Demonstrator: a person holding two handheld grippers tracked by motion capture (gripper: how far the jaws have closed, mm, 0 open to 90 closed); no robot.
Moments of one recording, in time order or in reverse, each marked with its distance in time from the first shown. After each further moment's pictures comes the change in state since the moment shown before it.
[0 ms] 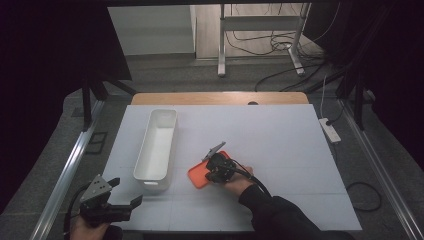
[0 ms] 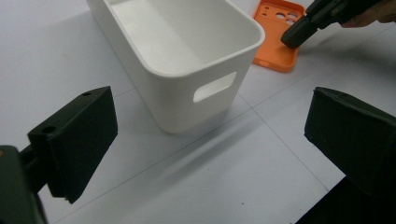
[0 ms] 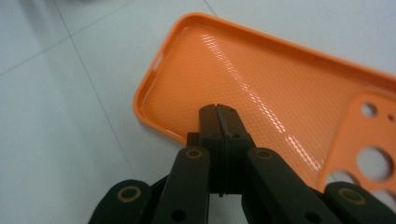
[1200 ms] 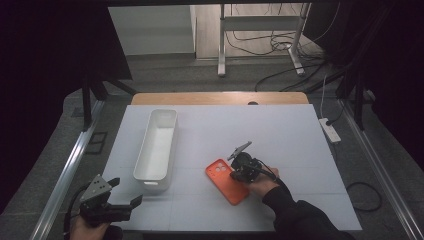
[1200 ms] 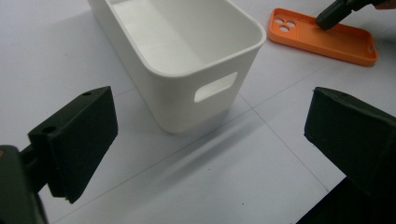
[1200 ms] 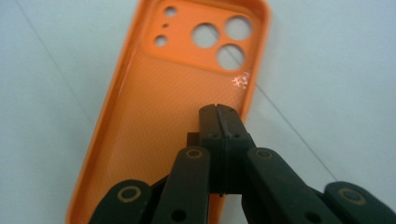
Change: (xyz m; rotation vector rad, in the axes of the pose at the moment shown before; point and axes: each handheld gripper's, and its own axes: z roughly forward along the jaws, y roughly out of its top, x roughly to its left) left arm 0.000 0.000 0.000 0.000 0.002 -0.005; right arm -0.035 -0.046 -0.038 0.040 -0.096 0.075
